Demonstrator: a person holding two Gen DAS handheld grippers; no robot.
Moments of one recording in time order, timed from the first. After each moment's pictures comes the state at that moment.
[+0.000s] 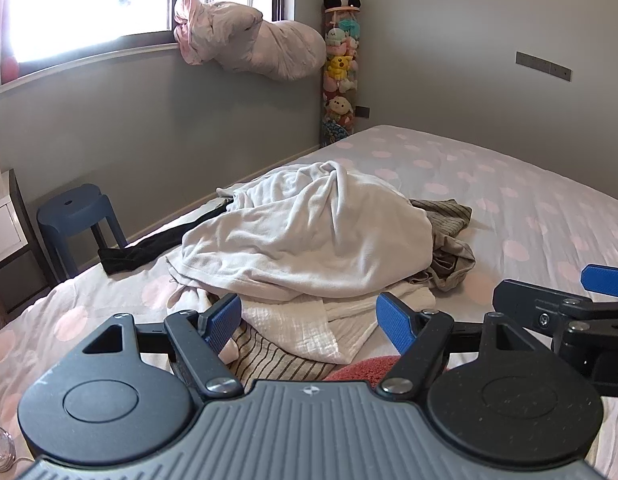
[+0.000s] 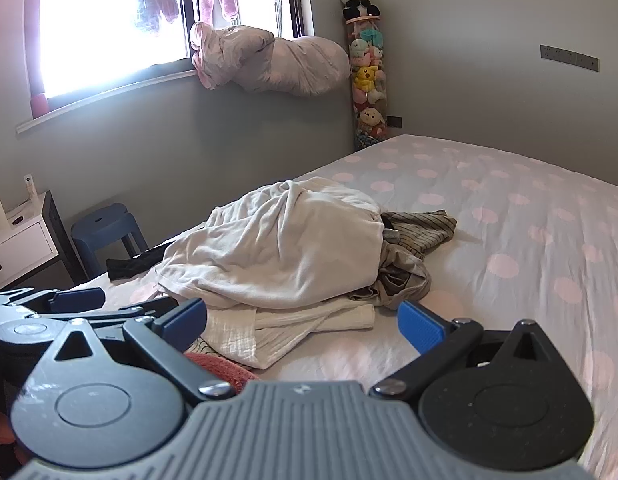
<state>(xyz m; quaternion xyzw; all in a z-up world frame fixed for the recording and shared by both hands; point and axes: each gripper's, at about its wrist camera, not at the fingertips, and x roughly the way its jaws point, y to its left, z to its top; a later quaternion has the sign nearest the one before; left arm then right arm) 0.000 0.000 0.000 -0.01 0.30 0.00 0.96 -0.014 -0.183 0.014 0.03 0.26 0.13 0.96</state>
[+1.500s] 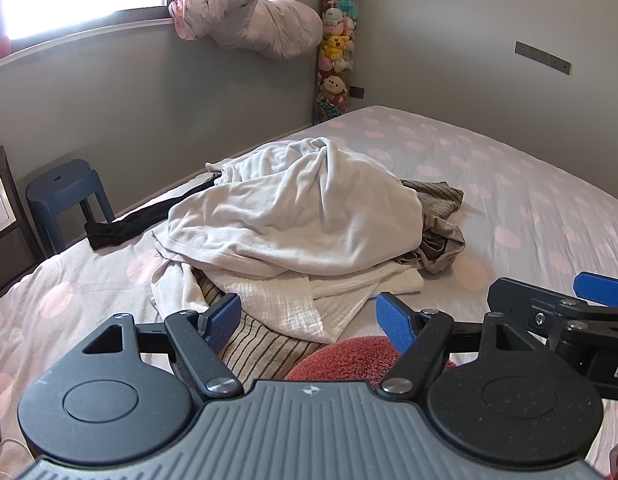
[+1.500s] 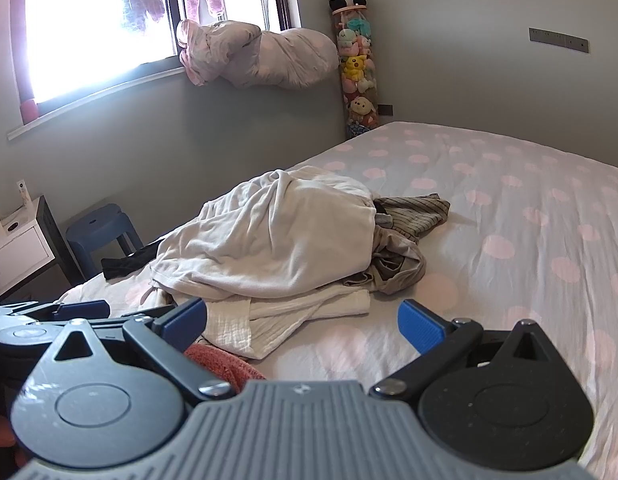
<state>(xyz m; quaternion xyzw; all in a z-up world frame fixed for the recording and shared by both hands) 0.004 -0.004 -0.010 -0.02 0.32 -0.01 0.95 -0.015 -0.189 0.006 0.04 0.27 0.12 0.95</state>
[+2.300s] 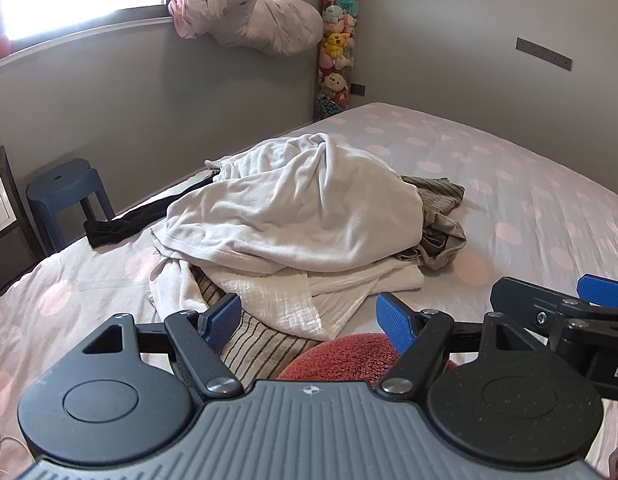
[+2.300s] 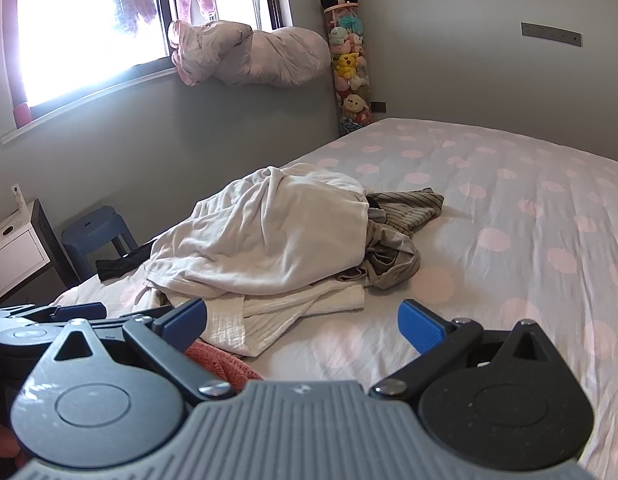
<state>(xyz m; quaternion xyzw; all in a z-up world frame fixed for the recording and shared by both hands) 0.006 -0.008 -0.014 -0.02 0.32 -0.01 0.95 -0.014 -0.193 -0.001 0.05 0.27 0.11 0.95</state>
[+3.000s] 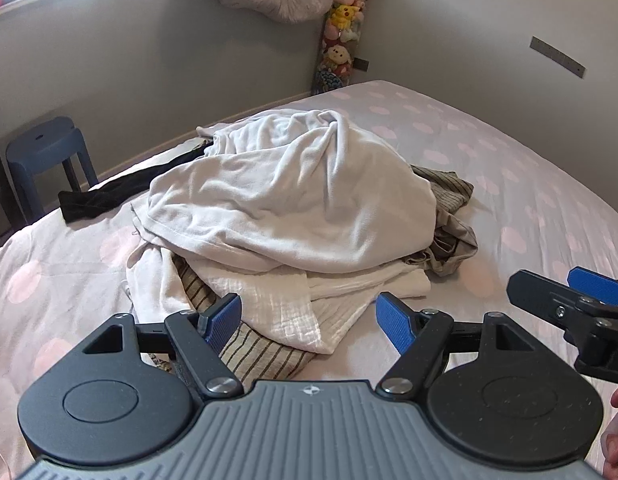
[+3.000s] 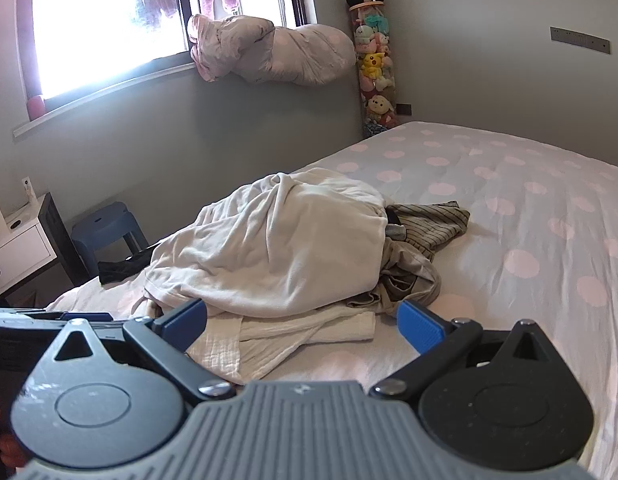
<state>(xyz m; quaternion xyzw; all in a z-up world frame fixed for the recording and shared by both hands) 0.074 0.026 -0.030 -0.08 0.38 -0.02 0.92 0.056 -0.198 -0.011 0.03 0.28 0.16 0.95</state>
